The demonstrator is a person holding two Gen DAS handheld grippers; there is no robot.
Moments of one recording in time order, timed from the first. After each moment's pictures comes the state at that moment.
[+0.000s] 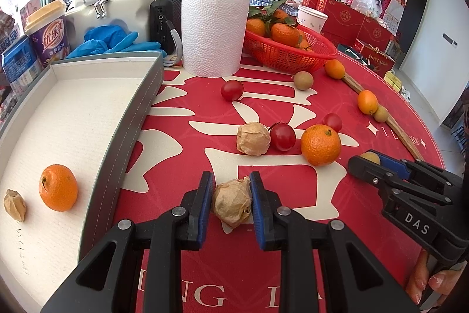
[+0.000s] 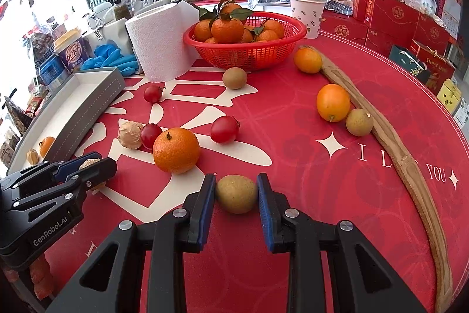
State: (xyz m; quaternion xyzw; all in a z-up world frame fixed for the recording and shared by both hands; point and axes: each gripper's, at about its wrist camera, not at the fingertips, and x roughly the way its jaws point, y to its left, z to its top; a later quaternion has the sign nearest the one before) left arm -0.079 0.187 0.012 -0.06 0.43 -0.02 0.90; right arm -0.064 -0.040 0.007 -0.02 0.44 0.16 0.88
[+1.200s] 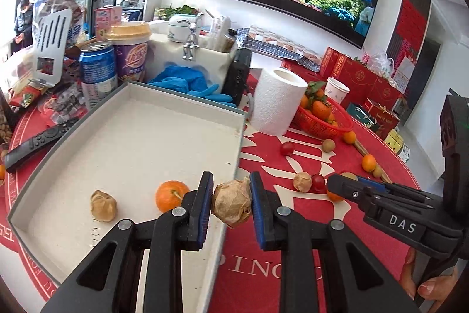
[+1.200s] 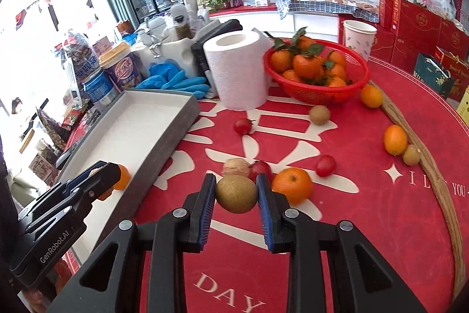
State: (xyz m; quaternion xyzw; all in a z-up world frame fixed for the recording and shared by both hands) left arm -0.140 0.281 0.066 -0.14 0.33 0.04 0.93; right arm -0.081 0.057 0.056 0.00 0.43 0.23 0.87
